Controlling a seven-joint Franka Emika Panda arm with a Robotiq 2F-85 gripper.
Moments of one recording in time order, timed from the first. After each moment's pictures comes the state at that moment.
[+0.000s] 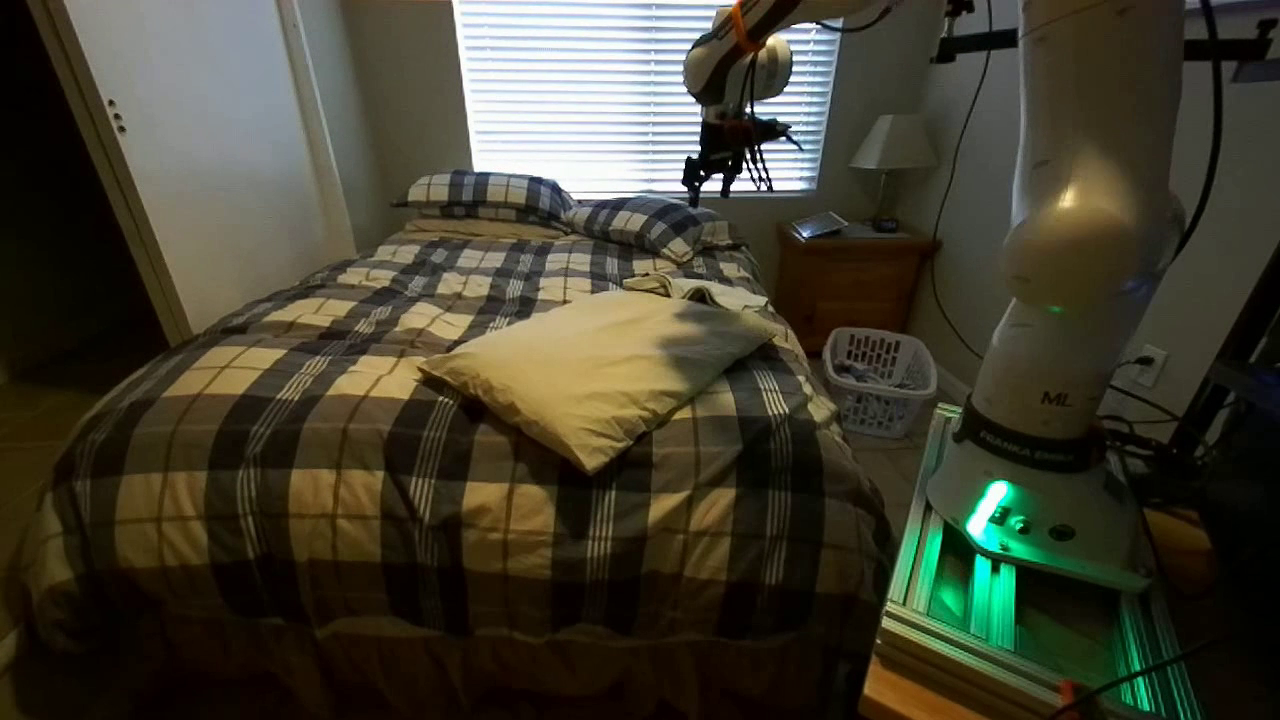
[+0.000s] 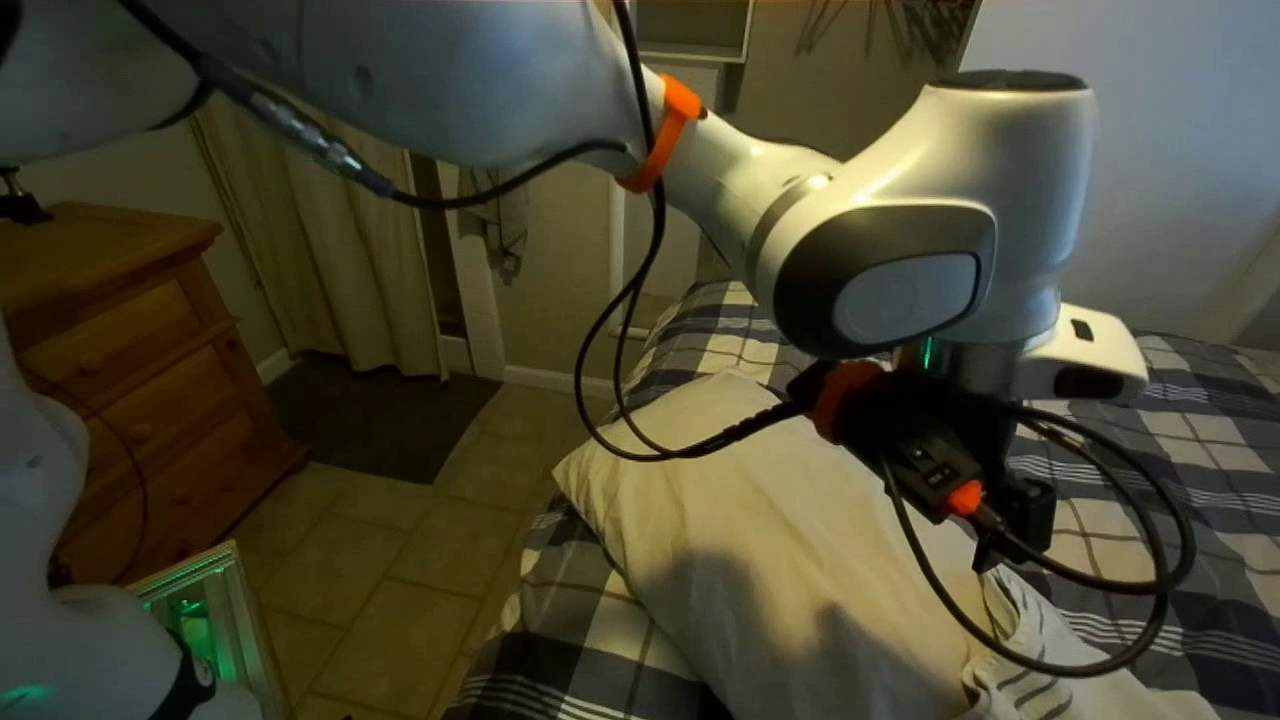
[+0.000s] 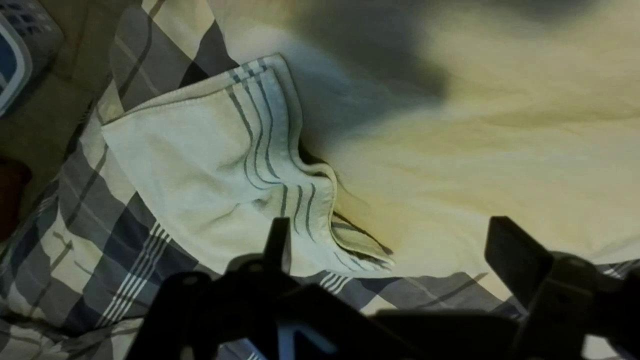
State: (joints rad) arm -0.28 0.31 -0.30 -1.76 0.02 2.31 -0.24
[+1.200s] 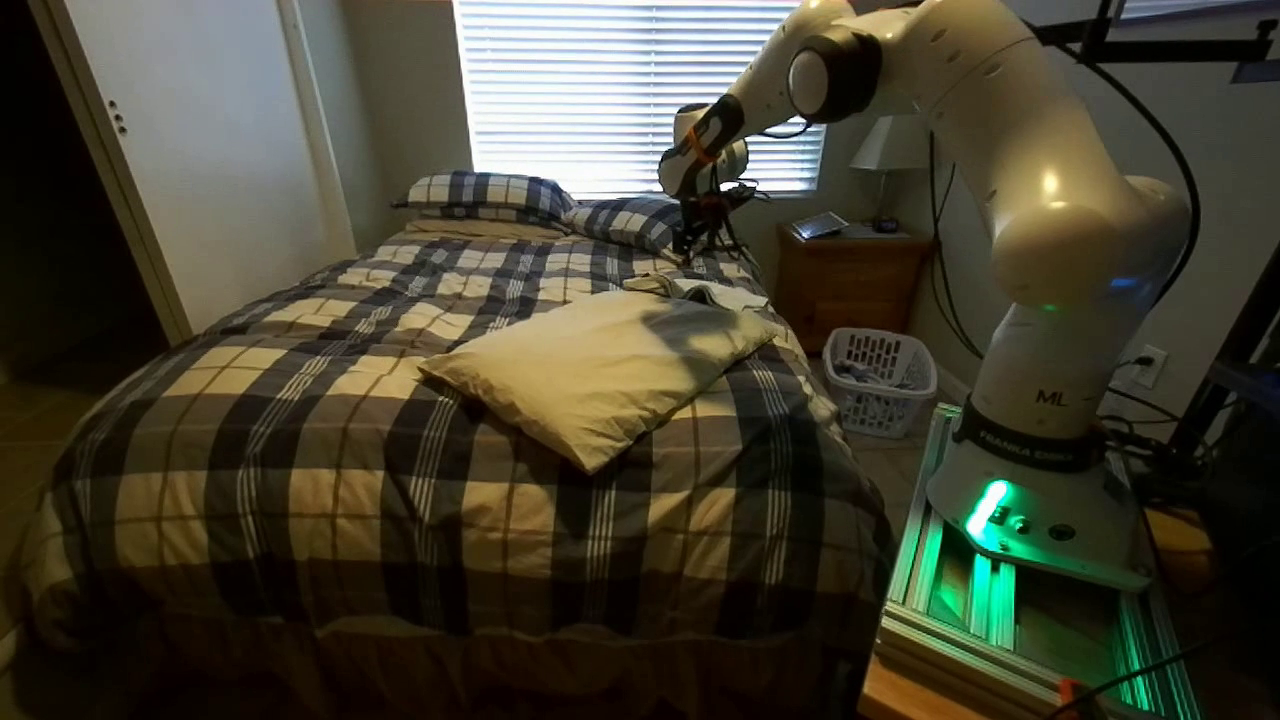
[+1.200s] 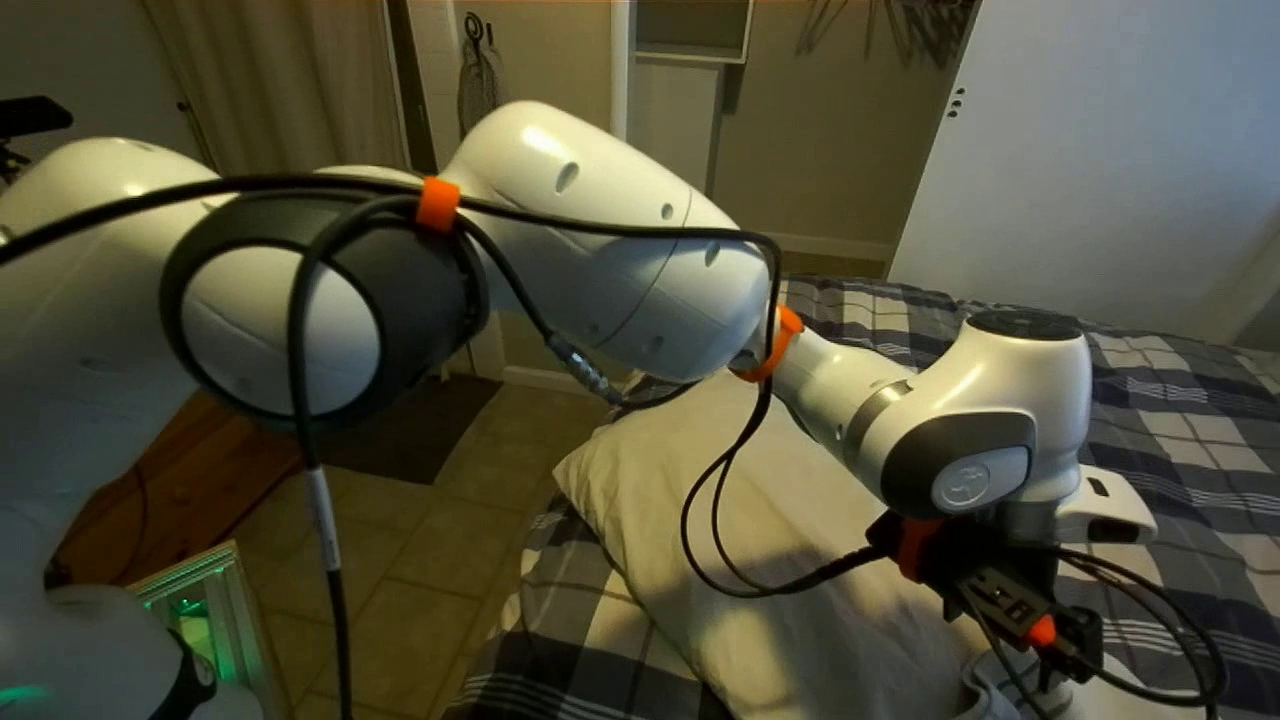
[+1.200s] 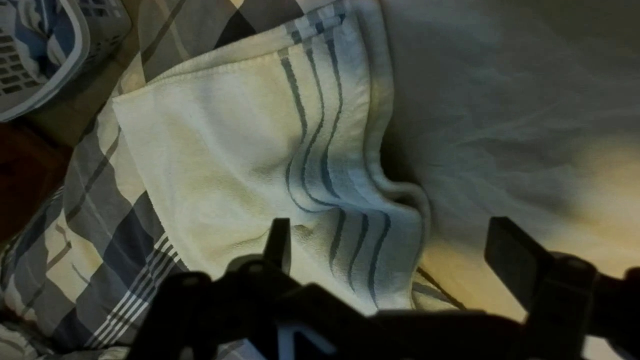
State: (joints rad) arm -0.36 0.81 -0.29 -1.35 -0.08 2.37 -0.23
